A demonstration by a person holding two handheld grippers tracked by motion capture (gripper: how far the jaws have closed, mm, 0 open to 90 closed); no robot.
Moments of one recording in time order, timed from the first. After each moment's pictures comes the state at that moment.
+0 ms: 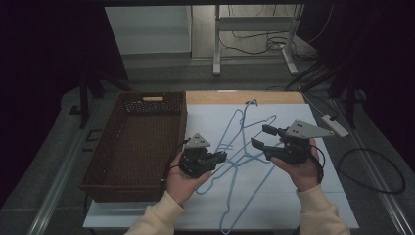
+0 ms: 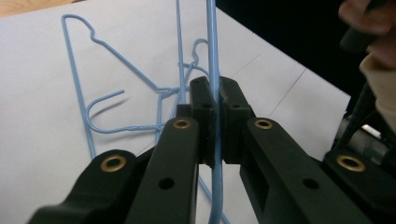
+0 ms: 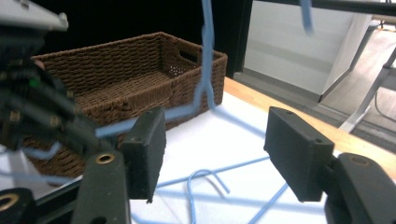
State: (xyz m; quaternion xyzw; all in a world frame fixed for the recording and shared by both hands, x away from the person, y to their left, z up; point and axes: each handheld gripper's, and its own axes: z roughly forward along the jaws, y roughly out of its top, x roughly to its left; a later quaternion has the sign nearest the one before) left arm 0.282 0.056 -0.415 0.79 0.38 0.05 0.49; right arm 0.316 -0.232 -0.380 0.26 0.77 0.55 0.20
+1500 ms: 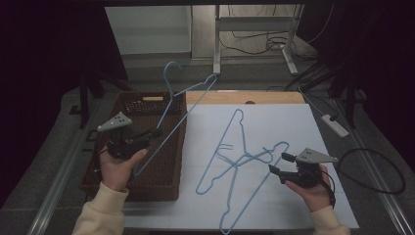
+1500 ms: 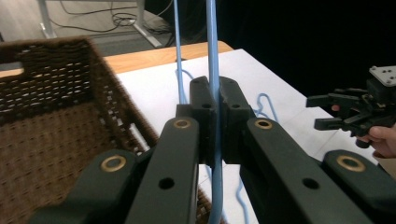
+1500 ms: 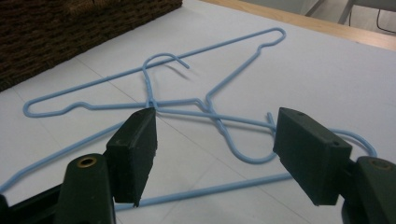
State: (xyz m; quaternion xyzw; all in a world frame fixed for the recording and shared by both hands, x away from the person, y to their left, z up) left arm 0.277 0.214 -0.371 0.70 0.45 0.13 0.54; right arm 0.305 -0.293 -0.472 0.35 0.79 0.46 0.19
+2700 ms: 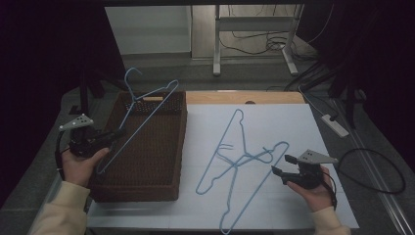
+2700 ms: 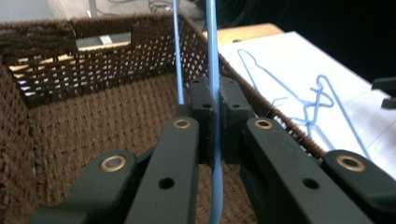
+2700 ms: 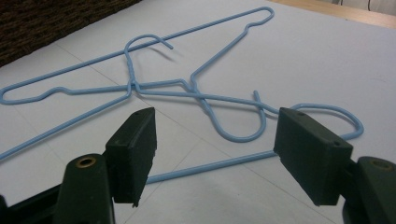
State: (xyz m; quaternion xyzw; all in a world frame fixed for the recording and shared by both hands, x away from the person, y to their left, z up) left arm 0.290 0.313 -0.402 0.72 0.48 0.15 0.49; right arm 0.308 -0.302 -0.483 0.36 0.80 0.44 0.19
